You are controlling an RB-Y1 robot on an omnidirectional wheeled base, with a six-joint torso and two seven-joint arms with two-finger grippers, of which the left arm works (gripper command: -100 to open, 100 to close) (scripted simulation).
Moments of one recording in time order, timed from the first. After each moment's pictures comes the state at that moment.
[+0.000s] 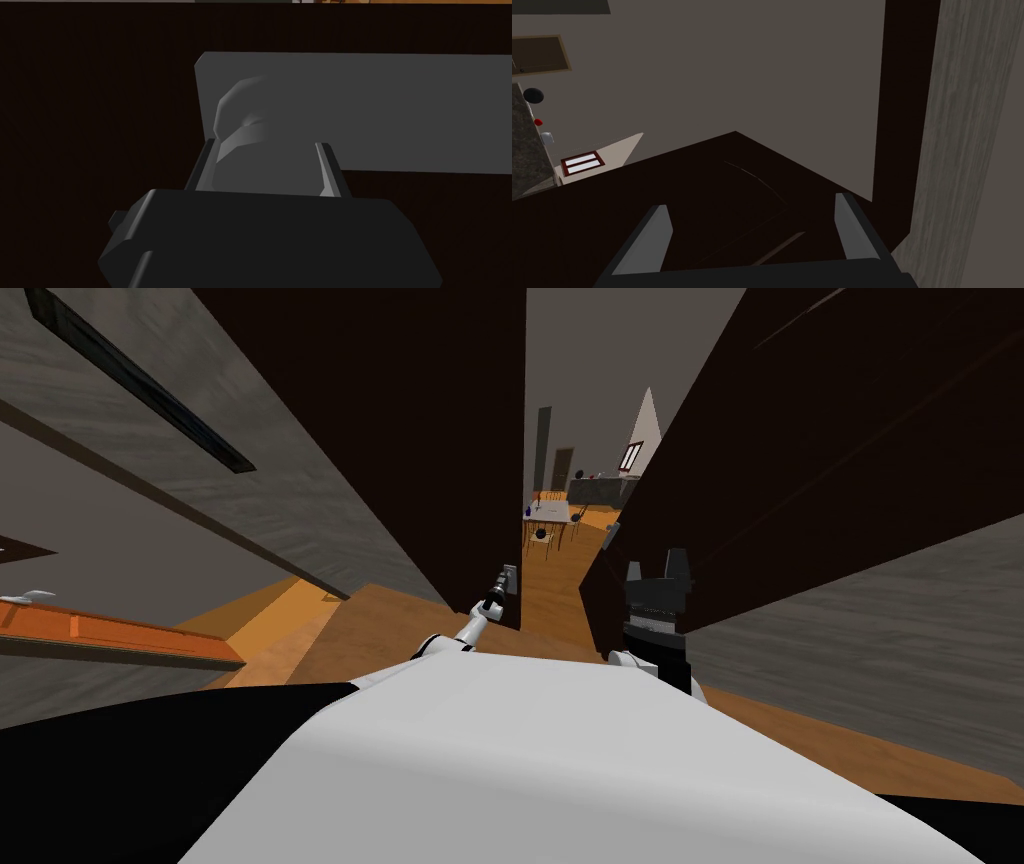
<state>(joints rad) -0.46 0.00 -0.05 -0.70 -0.05 -0.45 0.08</state>
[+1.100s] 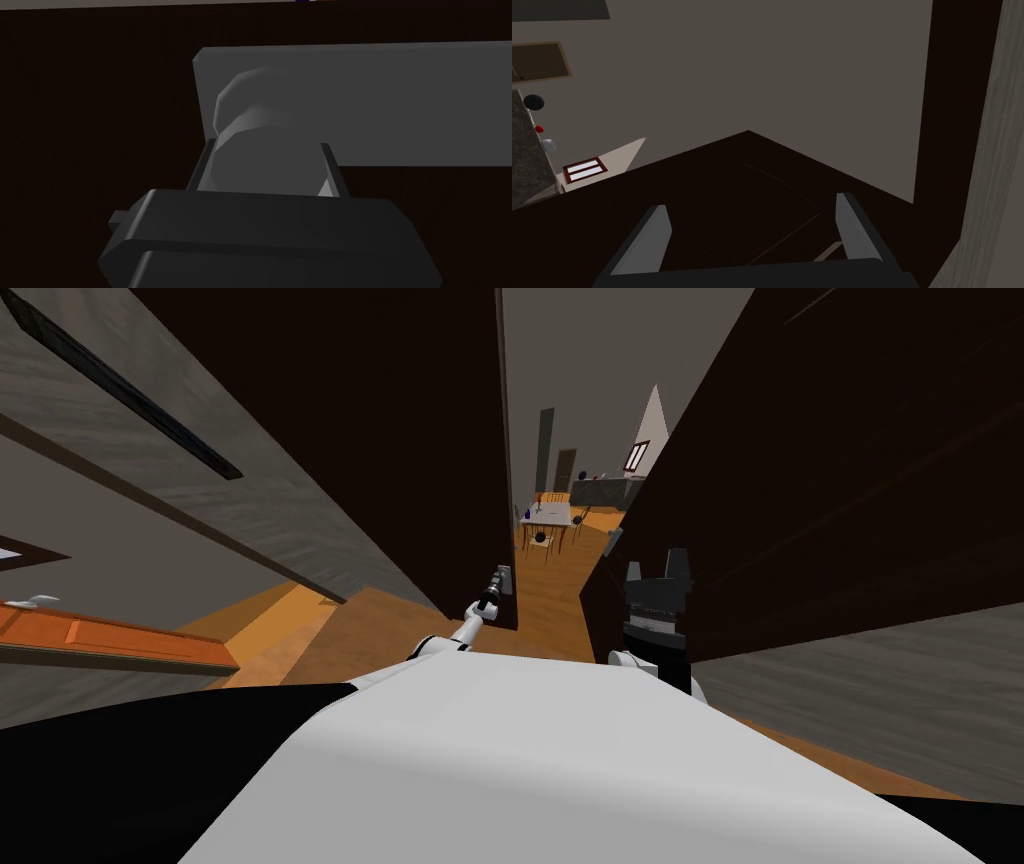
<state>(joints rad) -0.45 0.03 0.00 -0.70 -0.04 -0.45 0.06</state>
